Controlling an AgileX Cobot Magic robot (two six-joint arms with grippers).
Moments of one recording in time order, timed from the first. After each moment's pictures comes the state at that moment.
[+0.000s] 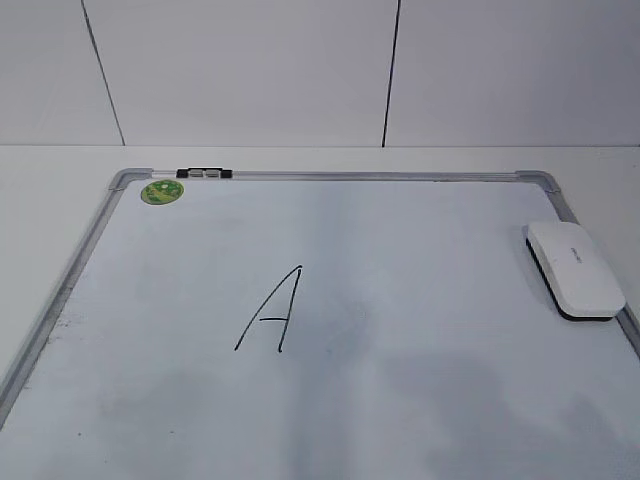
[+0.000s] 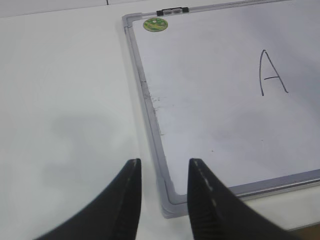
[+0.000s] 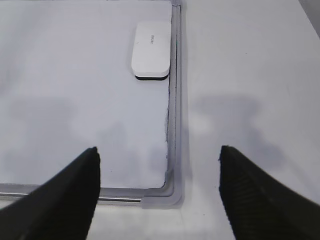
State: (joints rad) left arm -0.12 0.01 -0.51 -0.13 1.11 0.08; right arm 0.05 -0.02 -0.50 -0.04 1.15 -0.02
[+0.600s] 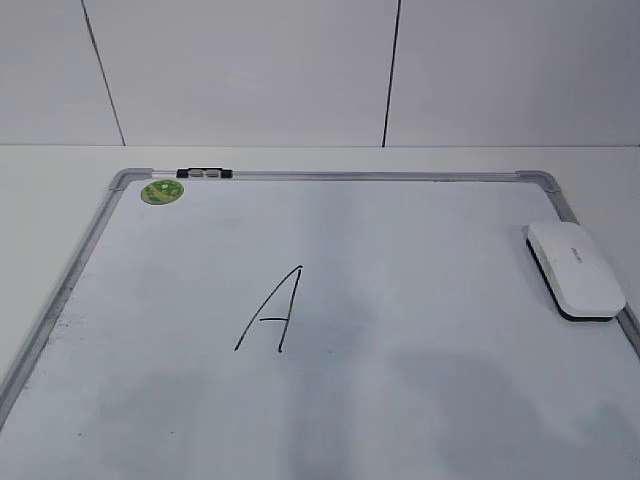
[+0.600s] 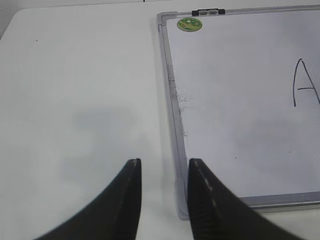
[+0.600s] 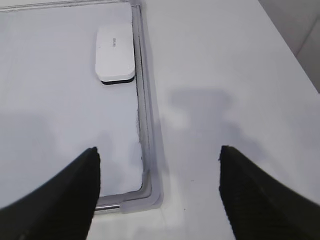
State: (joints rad) left arm 0.01 0.01 -0.51 -0.13 1.11 0.08; right arm -0.11 -0.02 -0.50 -0.04 1.15 -0.02
